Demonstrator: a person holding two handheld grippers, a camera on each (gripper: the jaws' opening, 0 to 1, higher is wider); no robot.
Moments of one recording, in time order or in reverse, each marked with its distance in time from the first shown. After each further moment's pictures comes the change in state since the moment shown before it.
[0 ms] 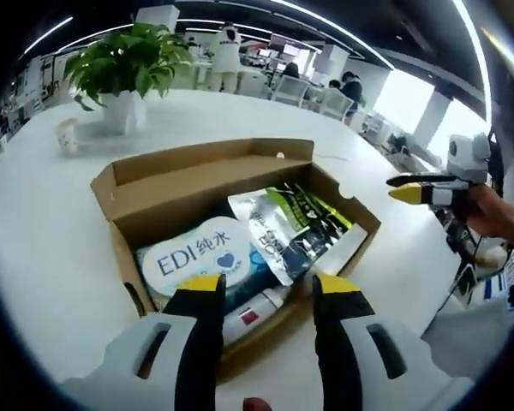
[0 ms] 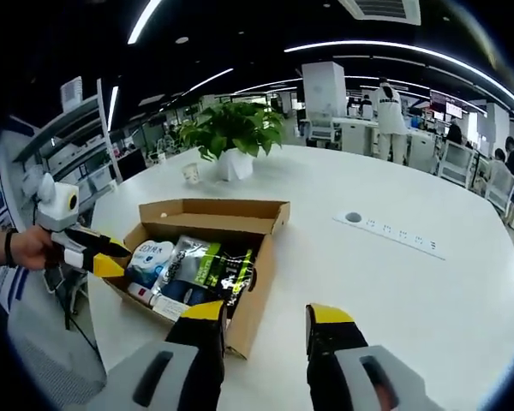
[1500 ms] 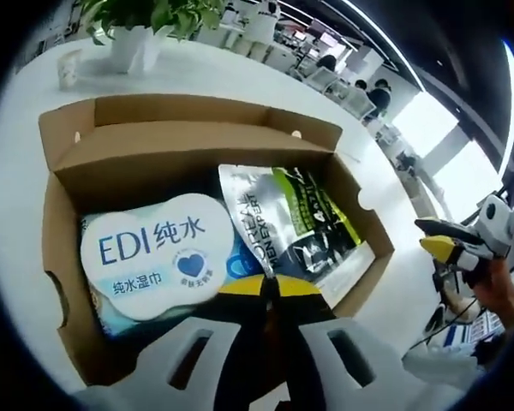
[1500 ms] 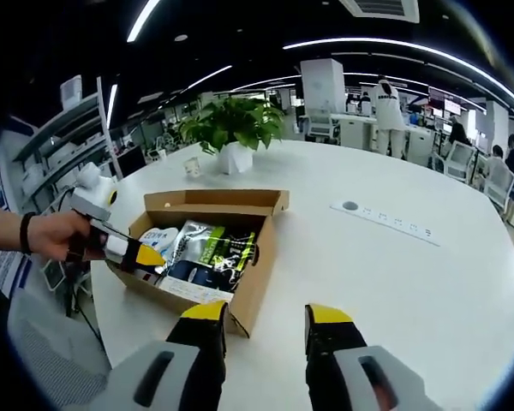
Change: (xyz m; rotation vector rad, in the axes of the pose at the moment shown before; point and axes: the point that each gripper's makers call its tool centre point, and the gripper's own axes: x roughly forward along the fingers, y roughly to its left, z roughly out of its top) left arm 0.047 -0.015 -0.009 -0.253 0.102 -0.024; right arm -0.012 -0.008 -0.022 0.005 0.017 -0.004
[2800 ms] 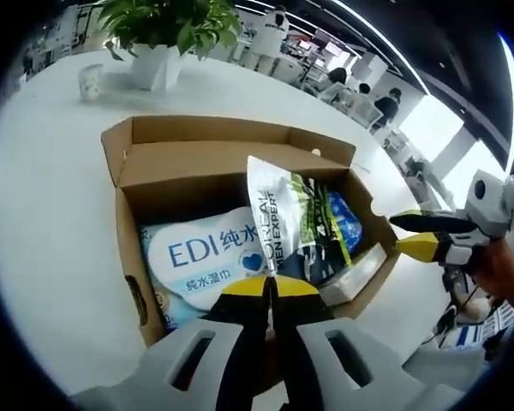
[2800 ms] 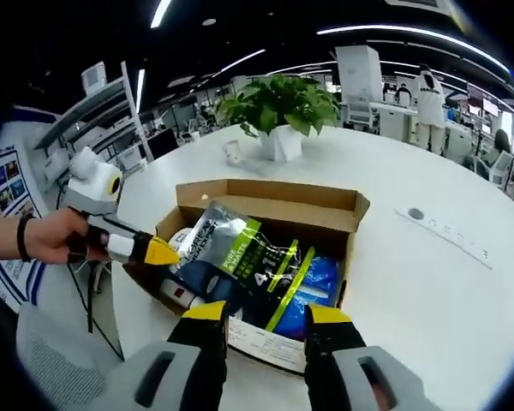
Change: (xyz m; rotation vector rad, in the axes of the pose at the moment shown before) left arm -0.033 0.038 0.011 0.020 -0.055 0.060; right arm 0.072 0.079 0.019 -0.057 0.114 0.162
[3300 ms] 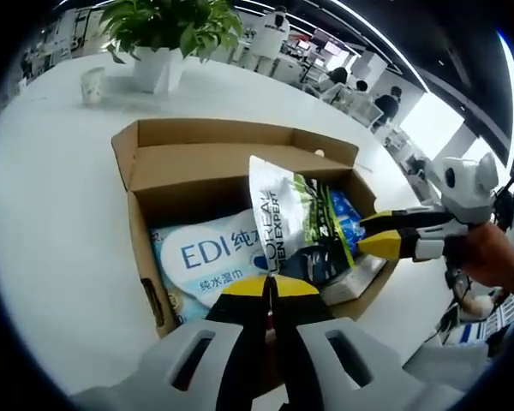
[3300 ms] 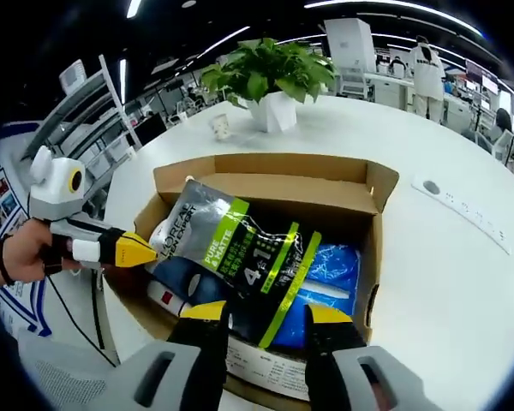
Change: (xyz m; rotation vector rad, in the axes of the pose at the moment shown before) left arm -0.004 0.008 0.002 0.014 -0.003 0.010; right arm 0.046 0.002 -0.011 0.073 0.123 0.004
